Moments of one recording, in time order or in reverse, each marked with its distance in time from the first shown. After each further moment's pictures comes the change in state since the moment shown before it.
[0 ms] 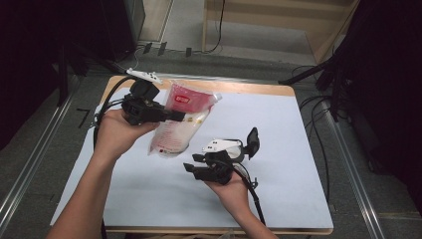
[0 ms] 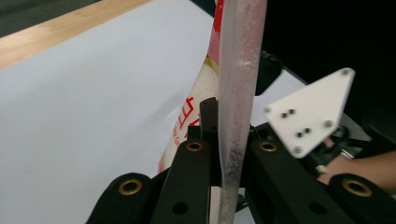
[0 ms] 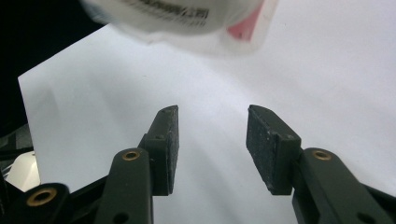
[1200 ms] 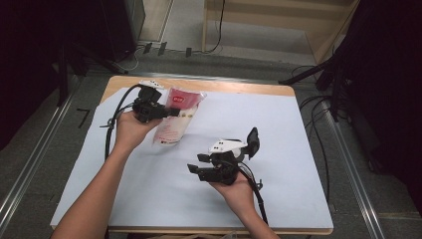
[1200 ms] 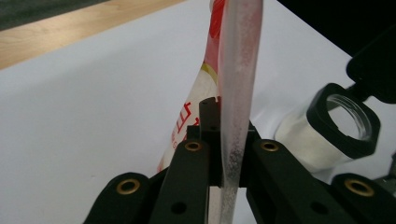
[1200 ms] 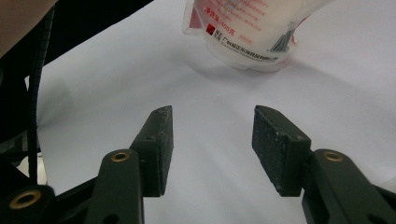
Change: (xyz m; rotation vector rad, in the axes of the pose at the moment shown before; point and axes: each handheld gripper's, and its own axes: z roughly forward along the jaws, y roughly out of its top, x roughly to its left) left arm 0.088 -0.035 0.071 -0.030 0.094 -0.050; right arm -0.008 -0.005 -0.010 -0.012 0.011 0.008
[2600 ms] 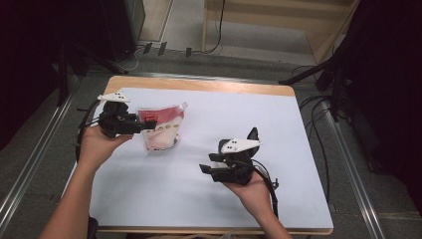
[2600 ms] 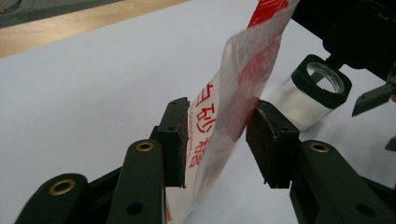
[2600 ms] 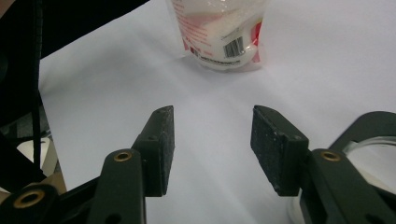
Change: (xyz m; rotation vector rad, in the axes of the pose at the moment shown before) left arm 0.007 -0.055 -0.069 -0.080 0.013 -0.009; right arm -0.006 0.005 -0.041 0.021 -0.013 -0.043
